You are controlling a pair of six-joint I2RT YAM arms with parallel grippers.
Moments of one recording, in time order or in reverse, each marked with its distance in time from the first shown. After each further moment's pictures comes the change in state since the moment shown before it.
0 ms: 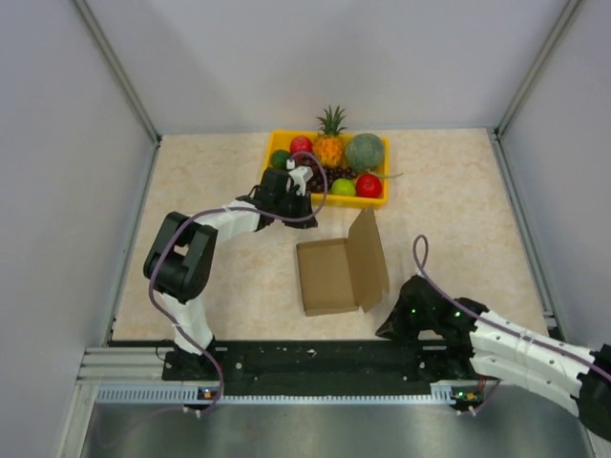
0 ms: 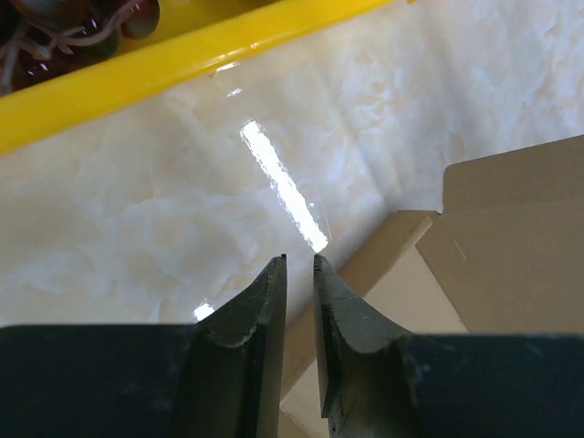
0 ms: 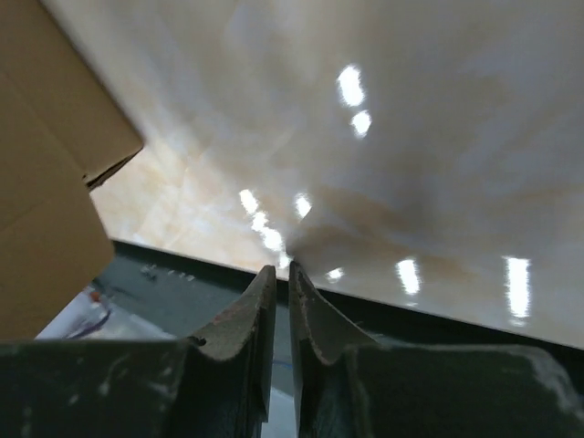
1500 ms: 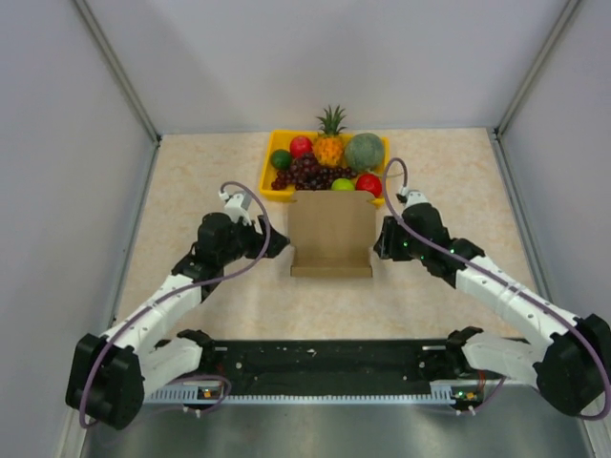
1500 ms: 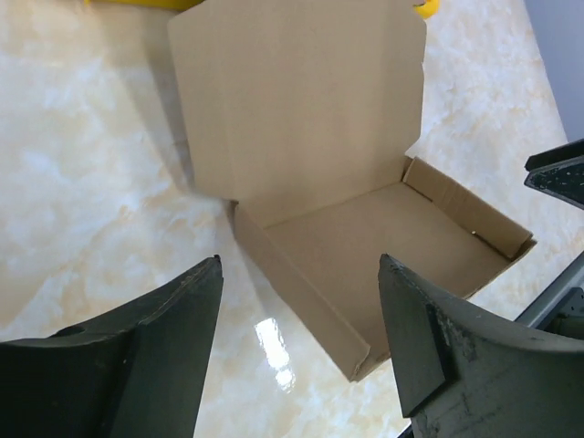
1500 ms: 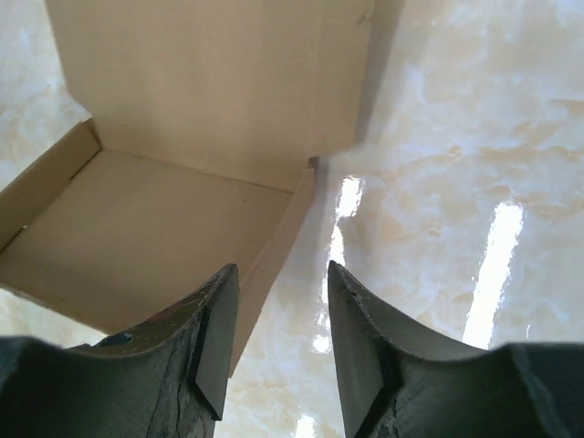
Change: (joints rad) left arm 0.063 -0.828 -0.617 0.078 -0.141 -0.237; right arm -0.204 0.394 0.471 0.223 0.216 -0.749
